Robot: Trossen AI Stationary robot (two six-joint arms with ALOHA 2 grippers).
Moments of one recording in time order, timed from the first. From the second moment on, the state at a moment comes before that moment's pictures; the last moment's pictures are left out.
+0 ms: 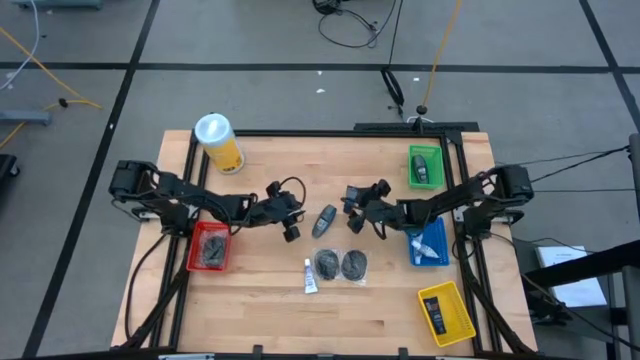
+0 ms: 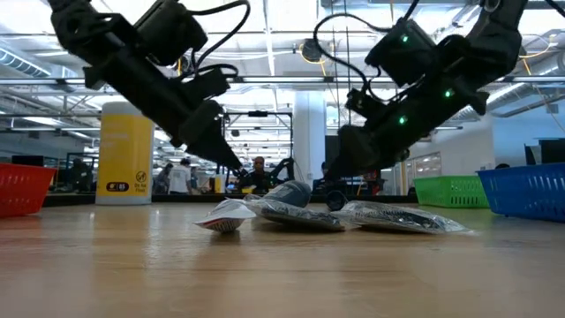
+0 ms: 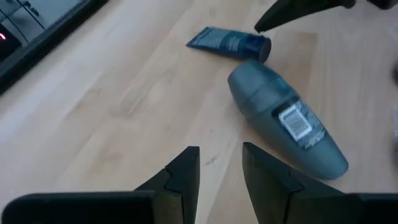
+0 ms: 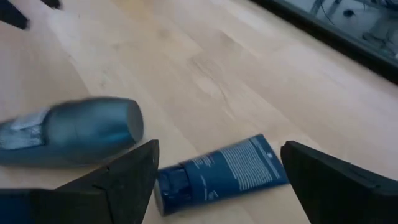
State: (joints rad) left arm -0.04 1.55 0.62 0.27 -0.39 -0.19; right arm 0.01 1.66 0.59 0.42 0.60 0.34
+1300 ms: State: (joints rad) left arm -0.06 1.75 0.59 0.55 -0.22 -0.22; right arm -0.16 1.91 0.94 0.17 -0.29 -0.52
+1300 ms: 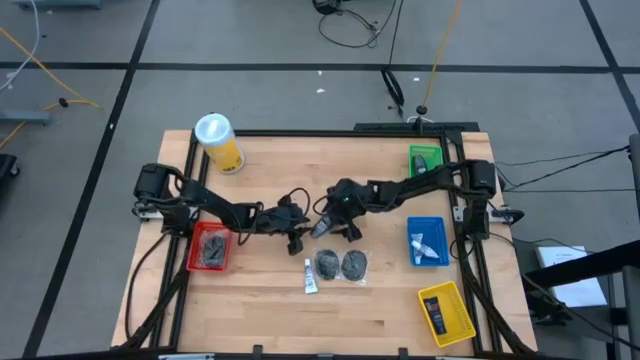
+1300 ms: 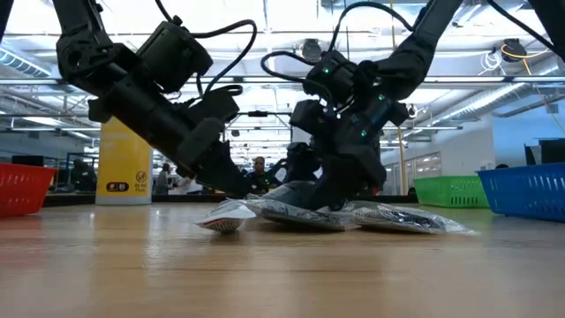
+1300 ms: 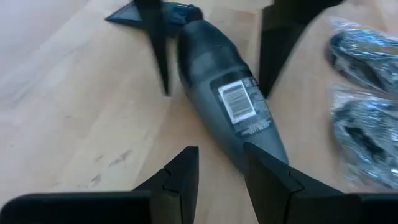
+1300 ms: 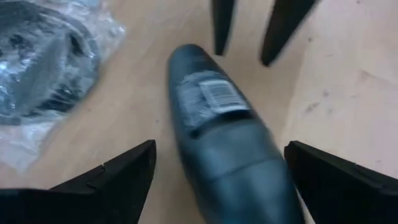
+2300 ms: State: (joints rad) left arm -0.08 1.75 0.59 0.34 -0.43 -0.27; right arm 0.10 1.85 0.94 0.07 0.36 0.09
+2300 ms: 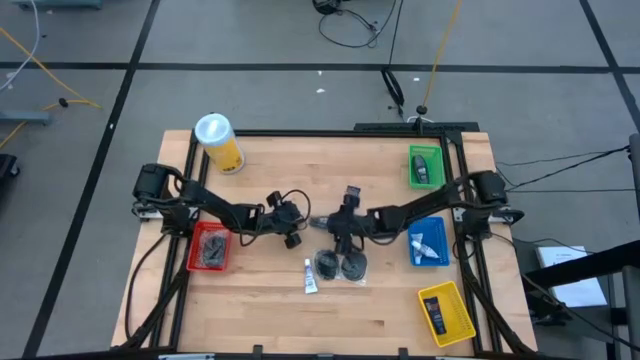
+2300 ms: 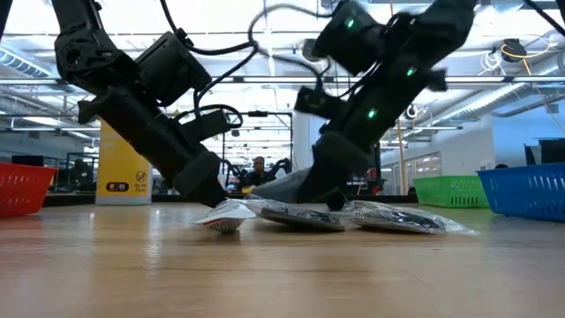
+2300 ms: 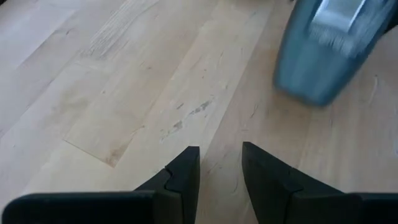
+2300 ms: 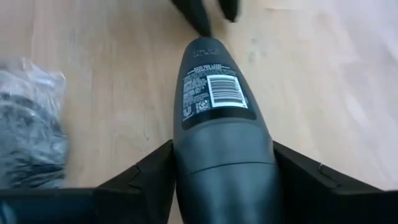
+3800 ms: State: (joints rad) left arm -0.08 1.75 0.59 0.38 -0.42 -0.24; right arm -0.76 1.16 0.52 -0.58 0.57 0.64
